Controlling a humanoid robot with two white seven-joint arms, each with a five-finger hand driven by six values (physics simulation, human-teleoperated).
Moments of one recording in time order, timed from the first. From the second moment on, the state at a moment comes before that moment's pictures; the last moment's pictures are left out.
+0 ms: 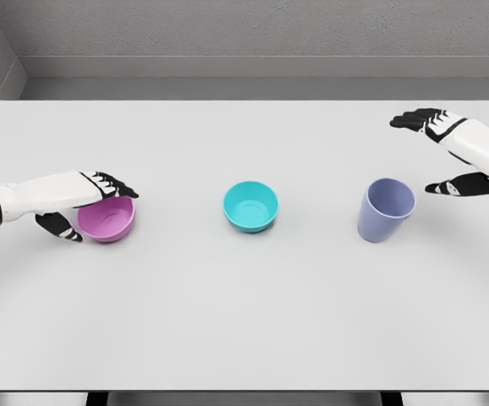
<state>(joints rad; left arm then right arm) -0.44 0.80 -0.44 -1.38 -0.38 -0.61 -0.61 -0.32 -1.00 0.41 -1.53 0.13 -0.61 0.13</state>
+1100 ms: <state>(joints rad) -0.45 0.77 -0.44 -1.40 -0.34 -0.62 -0.61 -0.32 -1.00 0.40 -1.53 0.13 -0.61 0.13</state>
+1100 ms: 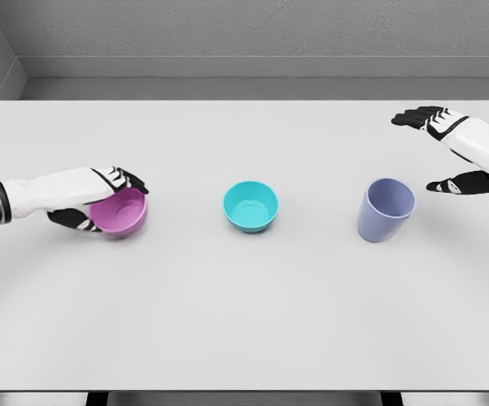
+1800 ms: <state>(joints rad) -0.60 0.53 -0.53 -1.46 -0.30 -0.61 -0.61 -0.32 -1.00 0.40 -1.52 0.13 -0.61 0.13</state>
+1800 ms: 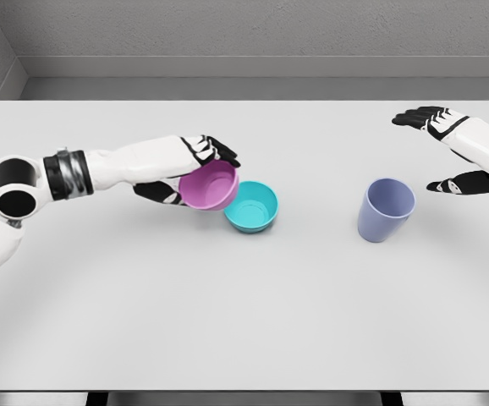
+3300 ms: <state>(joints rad) -0.70 0.38 -0.65 -1.29 -0.41 -0.61 -0.61 -0.32 -1.00 0.40 -1.53 0.13 -0.61 0.13</state>
